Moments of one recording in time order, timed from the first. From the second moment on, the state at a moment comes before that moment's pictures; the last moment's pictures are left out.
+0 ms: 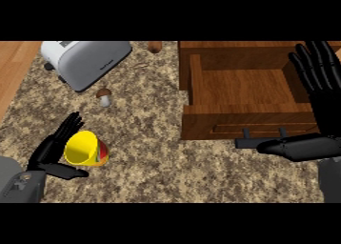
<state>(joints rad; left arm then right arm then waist) -0.40 0.36 0.15 -0.39 -0.08 -0.46 -0.81 -0.29 -0.19 -0.10 -1.86 -0.12 0.15 0.12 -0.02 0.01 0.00</state>
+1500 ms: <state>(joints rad) -0.49 0.25 0.11 -0.27 -0.11 -0.44 -0.97 -0.29 -0.21 -0.11 -1.85 -0.12 0.18 0.12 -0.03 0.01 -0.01</state>
